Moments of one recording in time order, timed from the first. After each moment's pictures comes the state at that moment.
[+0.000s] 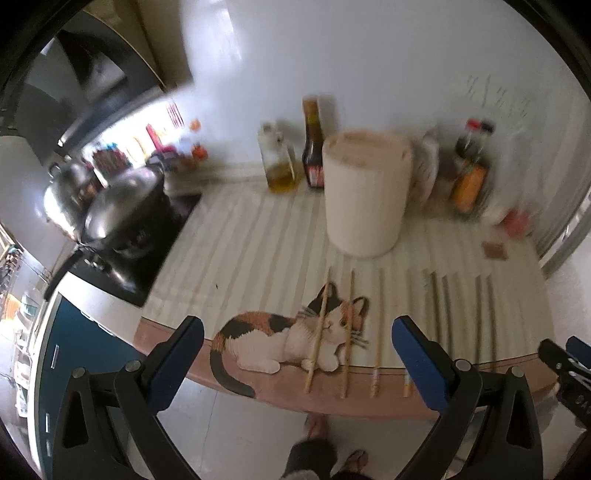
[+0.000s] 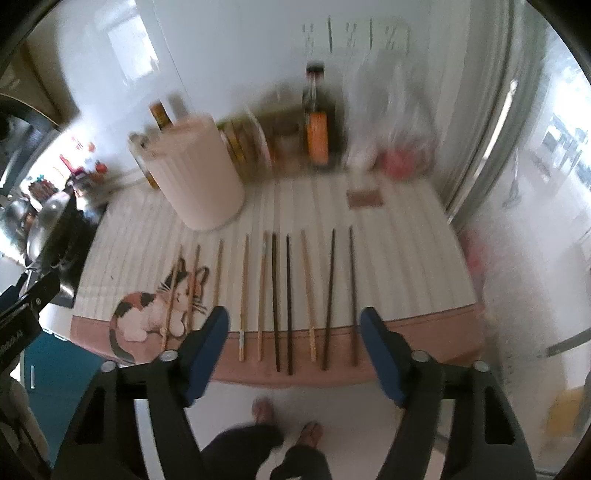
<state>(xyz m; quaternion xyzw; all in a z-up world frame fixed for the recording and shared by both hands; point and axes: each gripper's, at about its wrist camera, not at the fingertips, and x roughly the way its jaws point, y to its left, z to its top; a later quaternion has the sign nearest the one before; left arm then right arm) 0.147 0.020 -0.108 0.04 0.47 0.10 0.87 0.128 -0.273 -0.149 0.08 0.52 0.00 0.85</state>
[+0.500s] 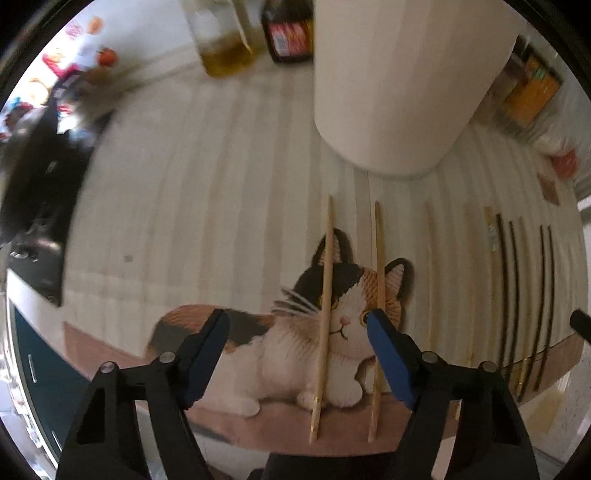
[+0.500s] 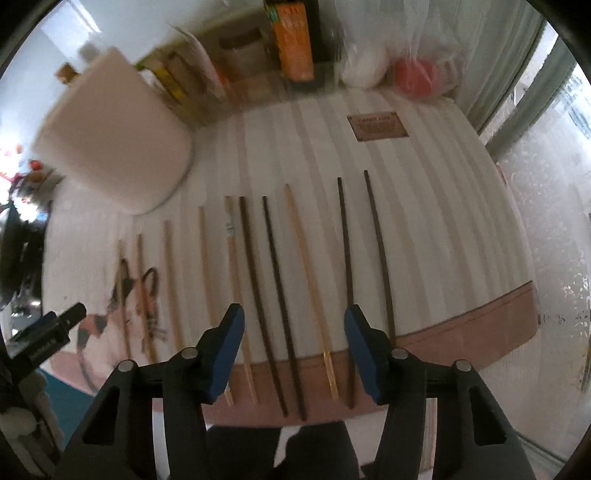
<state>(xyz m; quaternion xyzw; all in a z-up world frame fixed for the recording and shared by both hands) 0.272 0.055 -0.285 0.03 0.65 0.01 0.76 0.236 -0.277 -0.287 0.12 0.63 -0.06 0.76</state>
